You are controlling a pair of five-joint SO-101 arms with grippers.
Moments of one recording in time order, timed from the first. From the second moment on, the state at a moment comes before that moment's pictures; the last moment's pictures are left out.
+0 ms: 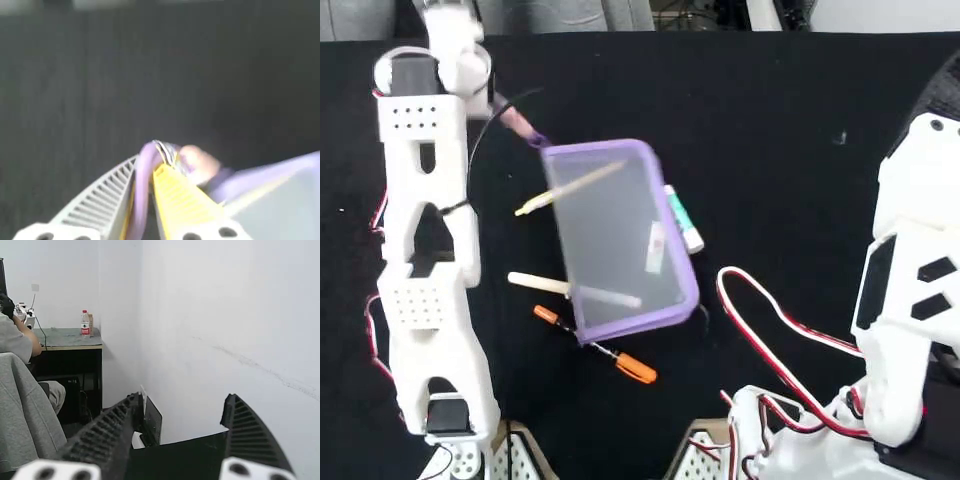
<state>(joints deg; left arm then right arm) -6.7 34.2 -71.5 87.6 -2.3 21.2 -36.0 -36.4 76.1 3.0</state>
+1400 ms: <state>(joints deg) 10.5 8.8 -92.6 86.4 -8.2 -11.4 -37.6 -27.0 85.4 1.0</state>
